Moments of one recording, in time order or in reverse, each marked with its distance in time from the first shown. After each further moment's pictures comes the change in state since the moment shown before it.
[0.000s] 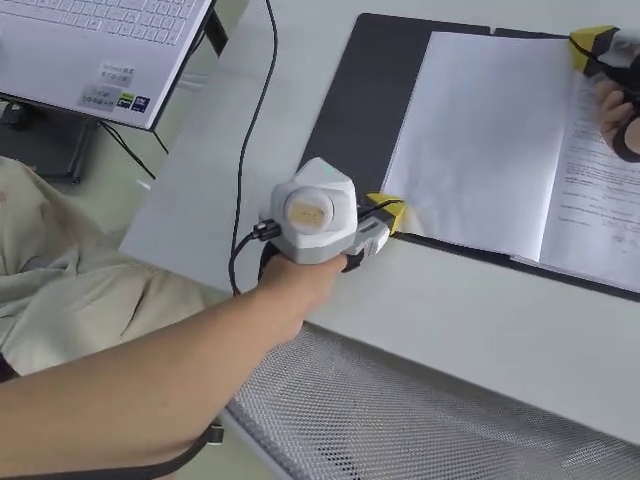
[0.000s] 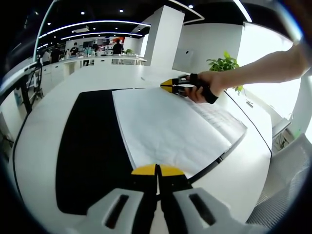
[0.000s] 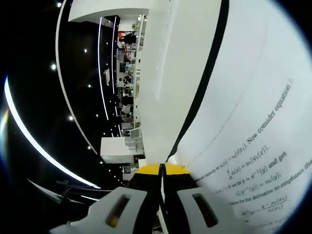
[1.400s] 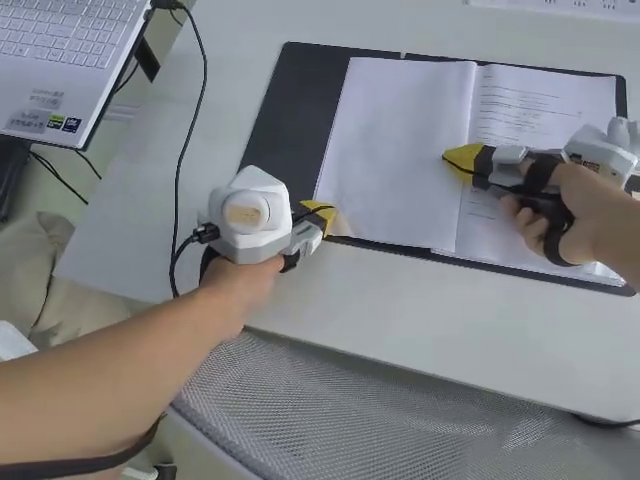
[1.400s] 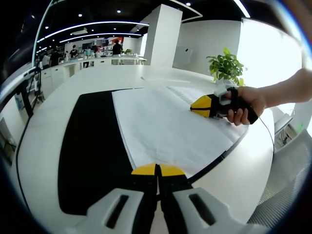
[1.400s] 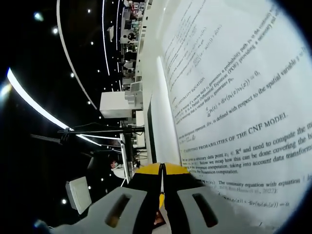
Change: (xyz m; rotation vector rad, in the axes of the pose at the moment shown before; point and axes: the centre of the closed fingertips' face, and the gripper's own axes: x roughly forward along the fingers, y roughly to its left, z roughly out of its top) left arm -0.001 -0.003 0.000 0.033 0.009 0.021; right arm -0.118 -0.029 -0.140 -0.121 0.397 0.001
